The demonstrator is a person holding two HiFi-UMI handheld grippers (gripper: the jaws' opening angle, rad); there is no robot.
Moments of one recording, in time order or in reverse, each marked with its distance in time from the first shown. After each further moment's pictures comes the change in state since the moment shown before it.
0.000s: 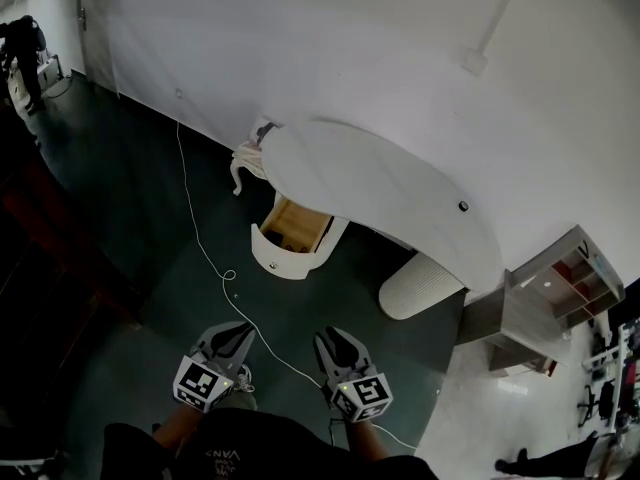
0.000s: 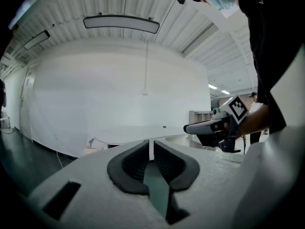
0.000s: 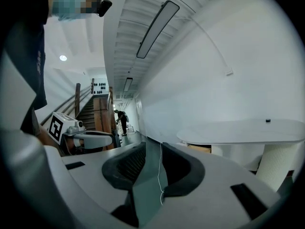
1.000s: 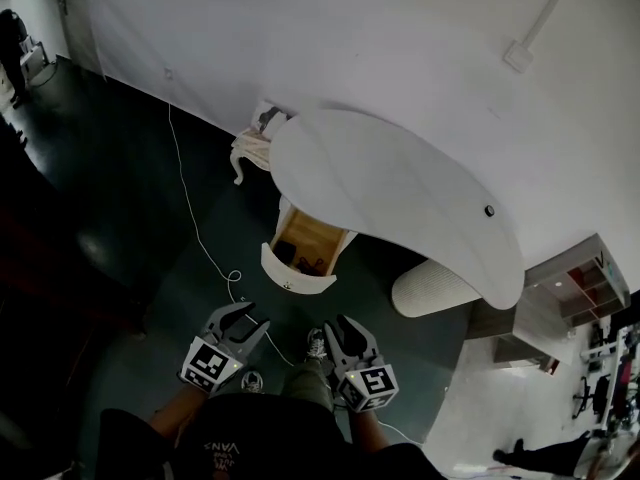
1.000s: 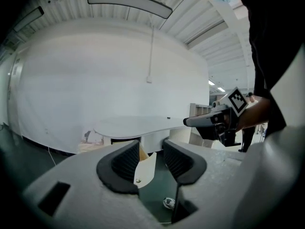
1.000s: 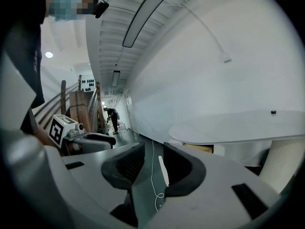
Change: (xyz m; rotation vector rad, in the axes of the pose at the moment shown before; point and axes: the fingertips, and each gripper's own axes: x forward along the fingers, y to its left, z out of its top) left arm 0.109 0.145 -0.049 -0.036 0.108 -0.106; right arm 0.160 -0.069 -0.012 0.081 0.024 -0.096
